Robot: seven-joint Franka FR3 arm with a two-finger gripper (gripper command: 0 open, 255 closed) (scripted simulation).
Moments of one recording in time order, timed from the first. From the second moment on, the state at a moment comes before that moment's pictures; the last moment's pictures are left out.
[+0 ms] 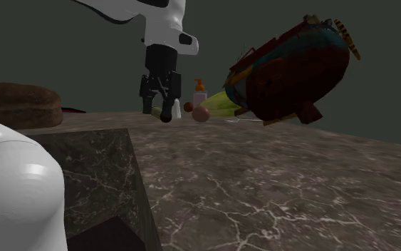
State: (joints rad) arm 0.02 -0.78 -0.05 -2.39 -0.04 1.44 0.06
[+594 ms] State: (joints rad) arm 0.12 -0.54 -0.12 -2.23 -0.10 1.58 -0.26
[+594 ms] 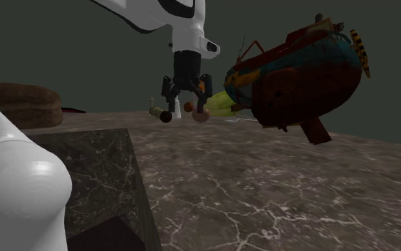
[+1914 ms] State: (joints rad) arm 0.34 -0.02 -0.11 -1.76 -0.06 1.80 -1.07
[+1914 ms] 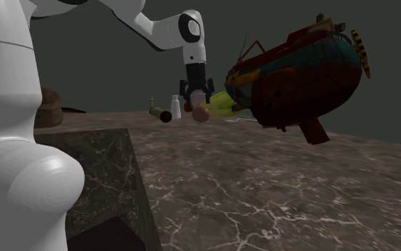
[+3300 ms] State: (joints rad) arm 0.34 0.00 -0.11 -1.83 -0.06 1.91 -1.10
